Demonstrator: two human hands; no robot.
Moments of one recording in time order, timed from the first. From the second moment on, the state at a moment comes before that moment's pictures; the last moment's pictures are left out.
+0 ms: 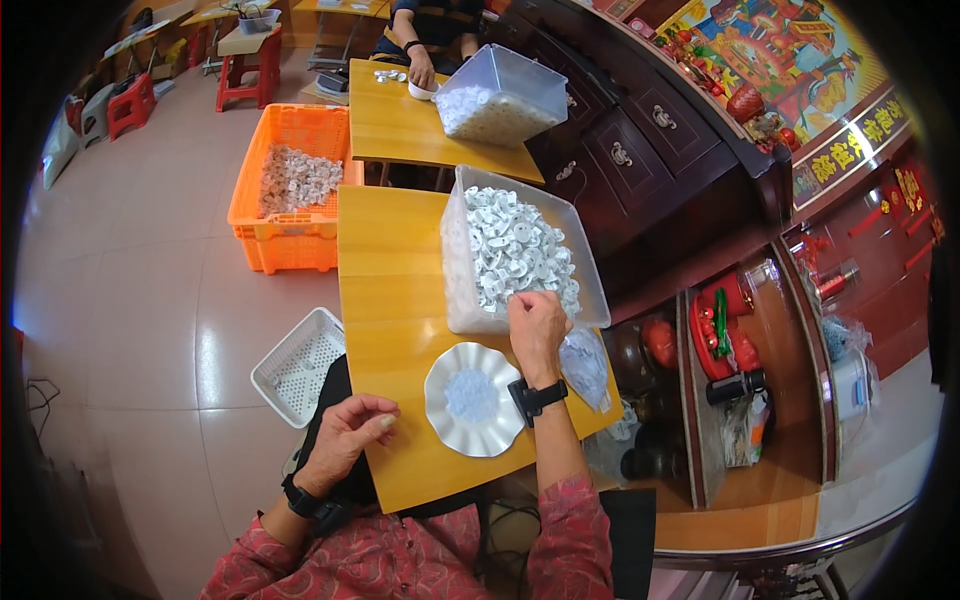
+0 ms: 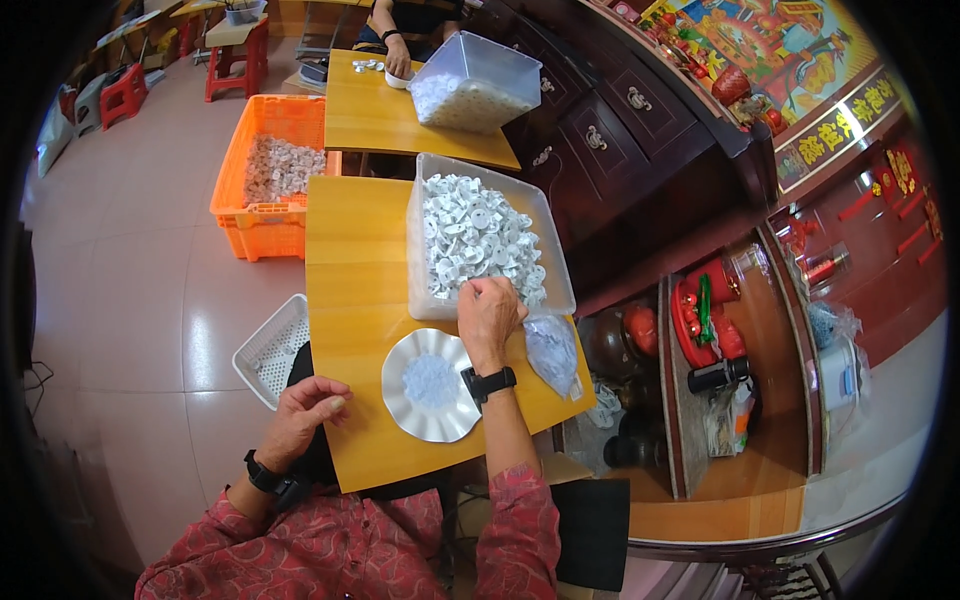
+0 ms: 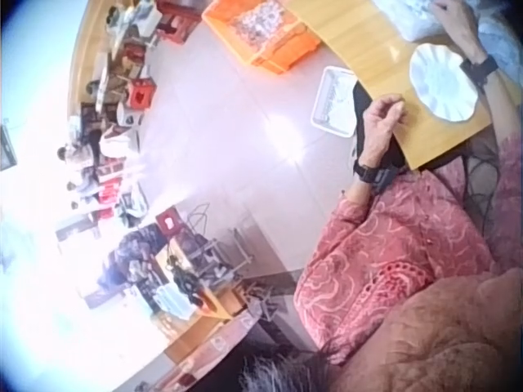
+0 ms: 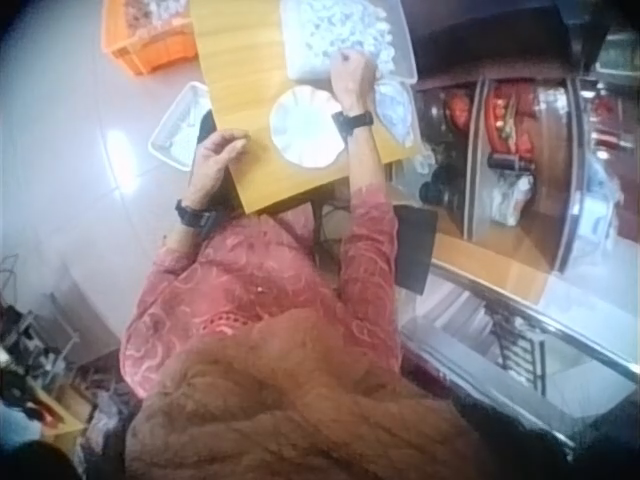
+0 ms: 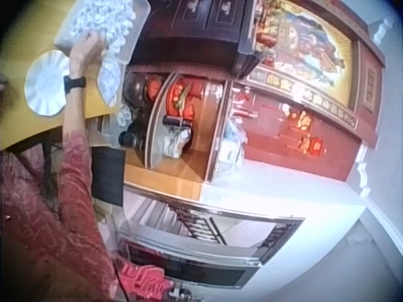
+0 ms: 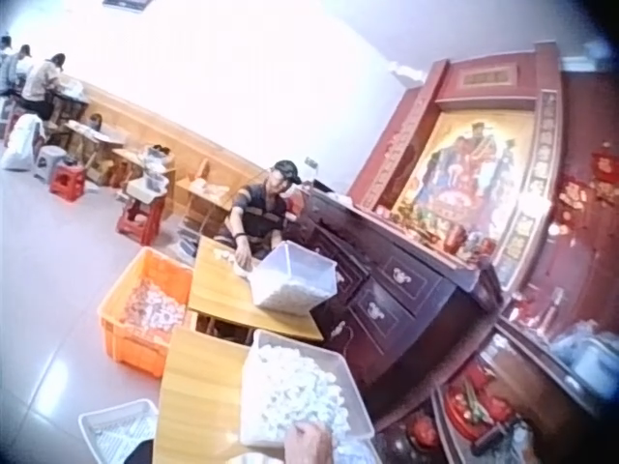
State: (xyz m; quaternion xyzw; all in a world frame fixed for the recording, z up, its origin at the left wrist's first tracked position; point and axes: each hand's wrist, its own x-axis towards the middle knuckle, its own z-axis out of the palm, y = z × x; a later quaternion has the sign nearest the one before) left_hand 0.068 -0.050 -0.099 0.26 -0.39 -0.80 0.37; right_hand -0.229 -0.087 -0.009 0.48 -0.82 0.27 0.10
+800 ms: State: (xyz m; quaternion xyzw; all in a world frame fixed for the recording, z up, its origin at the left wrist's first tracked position) left_hand 0.042 -0.013 -0.109 0.21 -0.32 -0.89 0.26; right_hand -0.097 0.072 -0.058 0.58 -0.69 0.41 -0.12
